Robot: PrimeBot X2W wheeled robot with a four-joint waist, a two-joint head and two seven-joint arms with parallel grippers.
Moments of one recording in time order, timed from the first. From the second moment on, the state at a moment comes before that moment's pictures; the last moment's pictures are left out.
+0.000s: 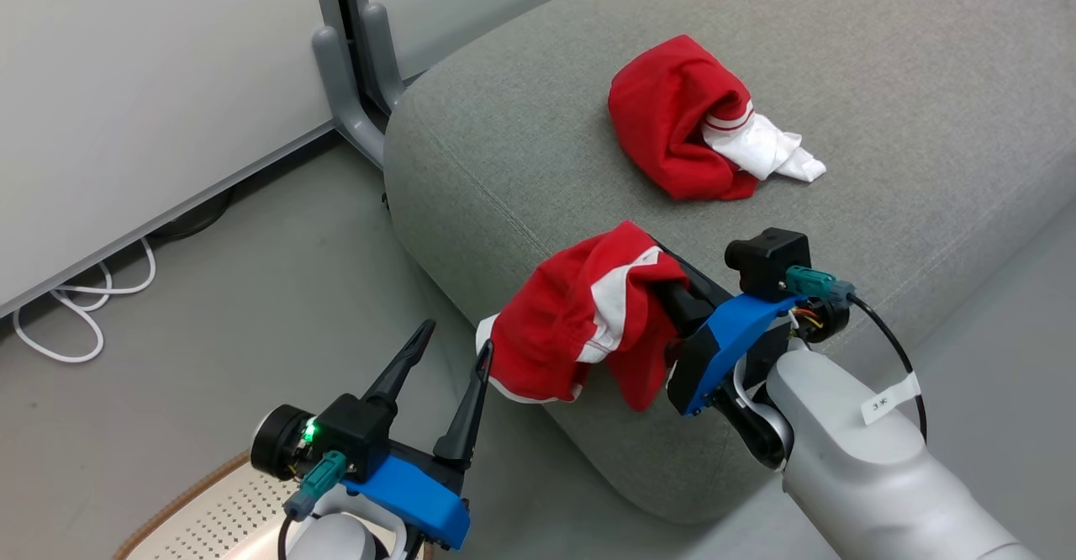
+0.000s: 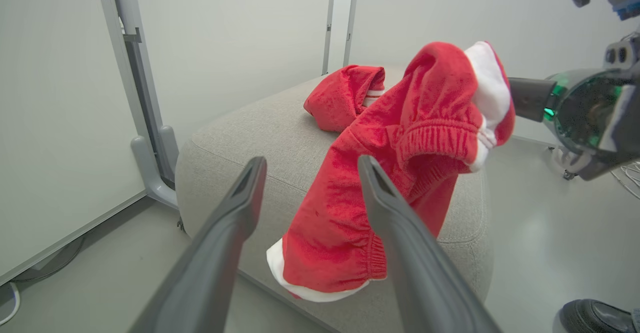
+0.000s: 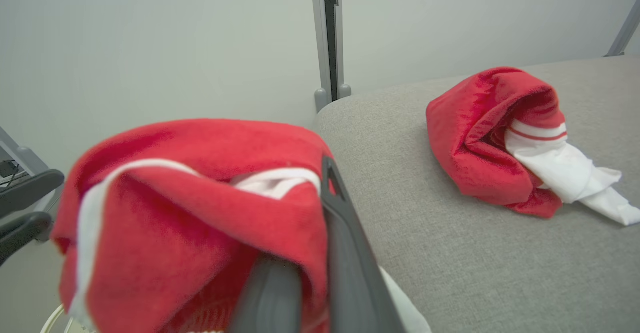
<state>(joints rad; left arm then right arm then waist) -0.20 0.15 -0.43 0.34 -0.27 -0.13 -0.26 -0.73 -0.13 0.70 0.83 0.63 0.13 -0.26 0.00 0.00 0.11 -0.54</state>
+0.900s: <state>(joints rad) -0.24 0.20 -0.46 0.32 -0.29 -0.13 -0.26 -0.85 -0.16 0.55 0.80 0.64 0.13 -0.26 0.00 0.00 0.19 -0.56</state>
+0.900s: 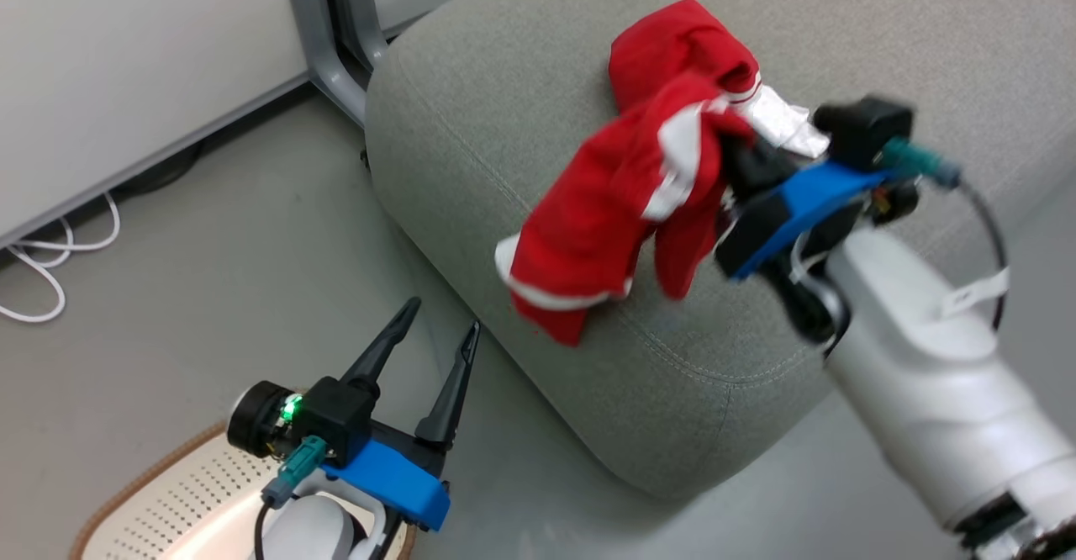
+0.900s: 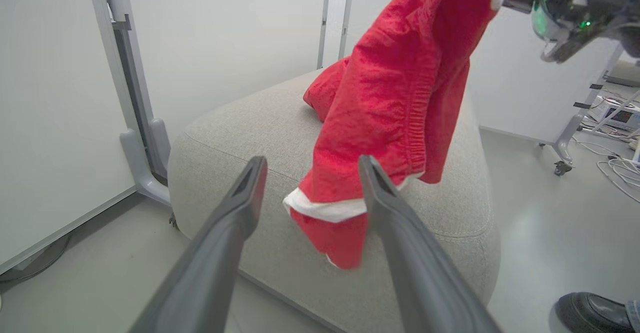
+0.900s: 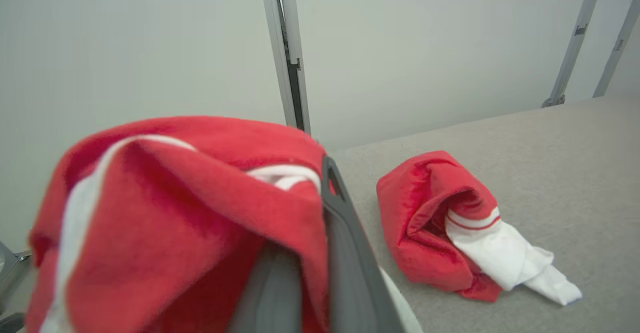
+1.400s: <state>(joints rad) -0.34 0.30 -0.45 0.17 -0.22 -0.13 -0.26 -1.17 -0.36 0.26 0.81 0.64 0.13 -0.26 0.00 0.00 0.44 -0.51</state>
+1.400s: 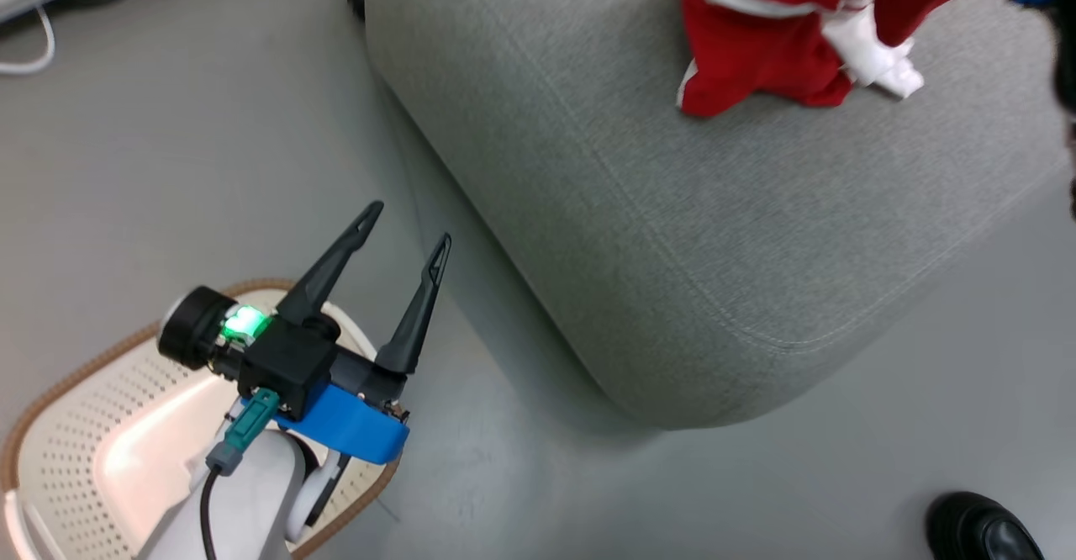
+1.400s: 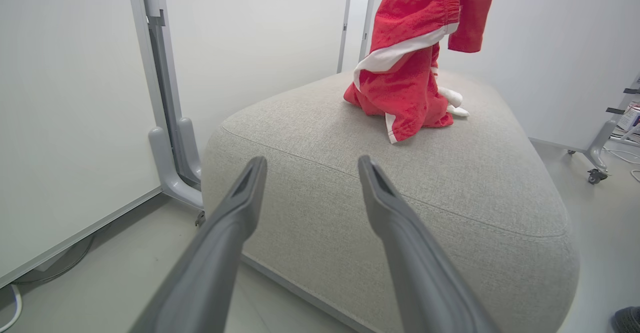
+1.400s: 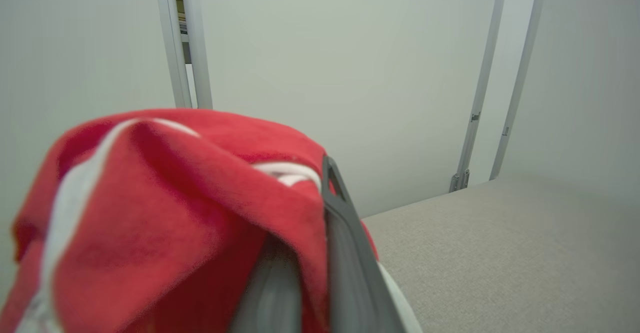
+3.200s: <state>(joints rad) -0.42 0.33 -0.49 0.11 -0.22 -0.11 -0.26 -0.97 -0.30 -0.05 0.89 0.35 0.13 -0.26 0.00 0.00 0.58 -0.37</state>
